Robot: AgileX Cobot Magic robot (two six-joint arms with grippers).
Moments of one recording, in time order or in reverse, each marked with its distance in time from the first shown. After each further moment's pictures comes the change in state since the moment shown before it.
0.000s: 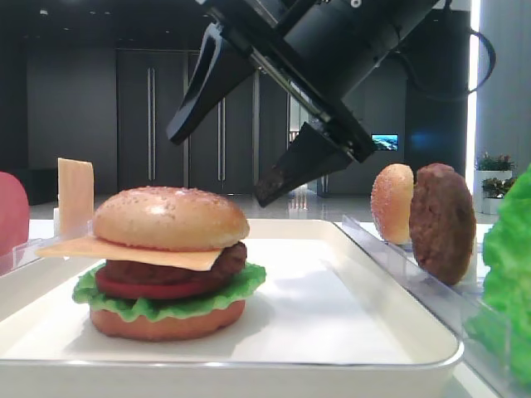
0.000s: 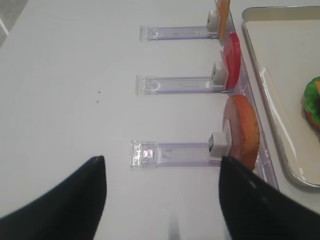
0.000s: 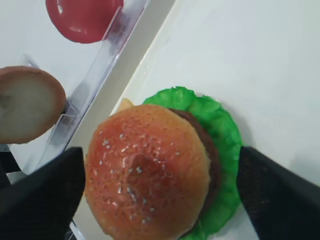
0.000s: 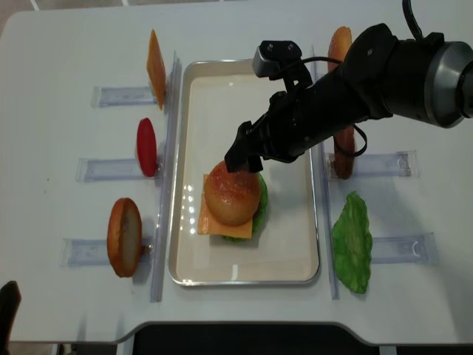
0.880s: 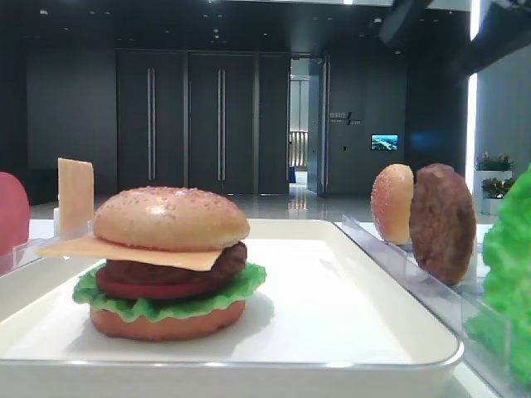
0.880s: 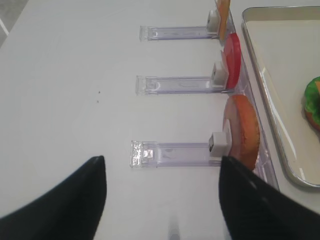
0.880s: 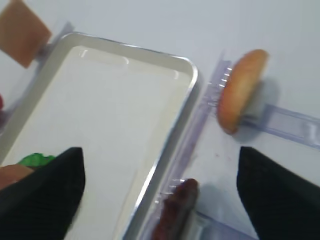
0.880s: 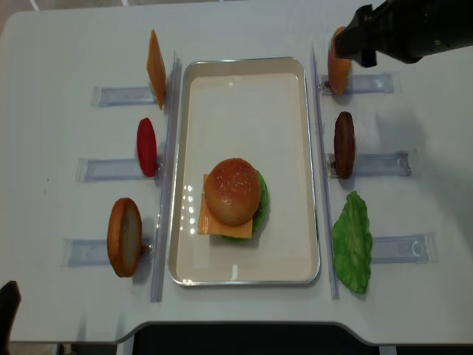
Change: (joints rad) left arm 0.000 0.000 0.000 0.000 0.000 0.000; right arm -0.395 -0.318 0.001 -0.391 0.035 0.191
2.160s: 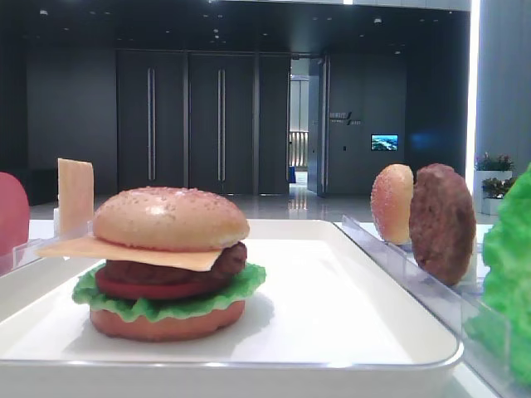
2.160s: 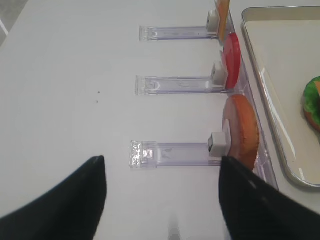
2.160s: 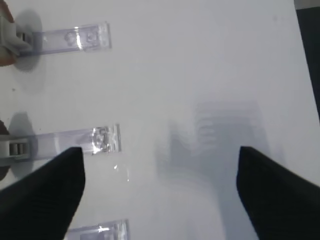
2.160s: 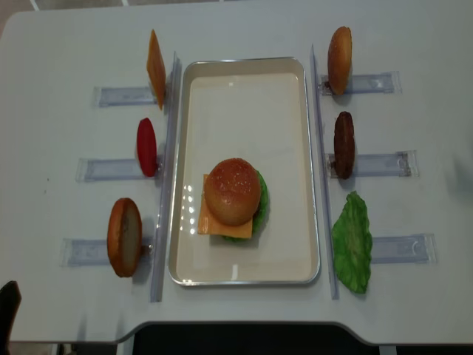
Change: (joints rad) left arm 0.000 0.000 0.000 0.000 0.000 0.000; right arm -0.316 -0.306 0.067 -0.598 0.286 0.488
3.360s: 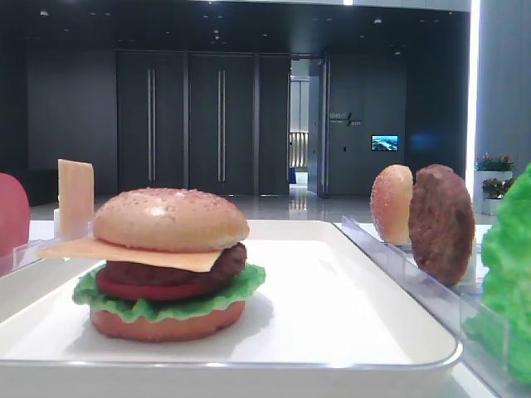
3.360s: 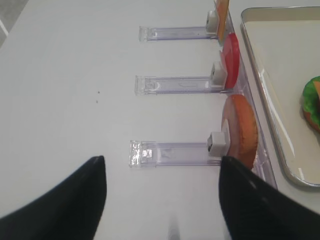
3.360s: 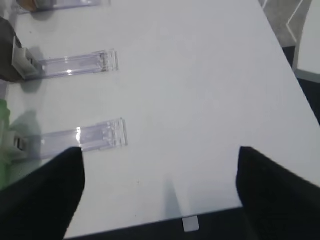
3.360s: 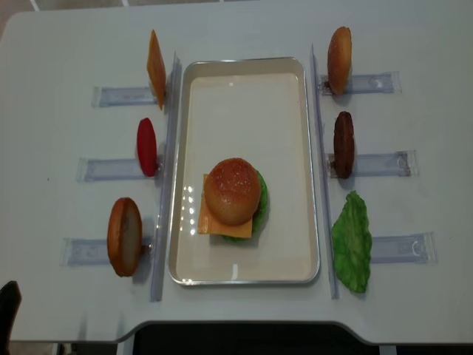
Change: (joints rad) left arm 0.000 0.000 0.000 -0.001 0.000 0.000; right arm 0.000 -1.082 0.490 -0.045 0.258 0.051
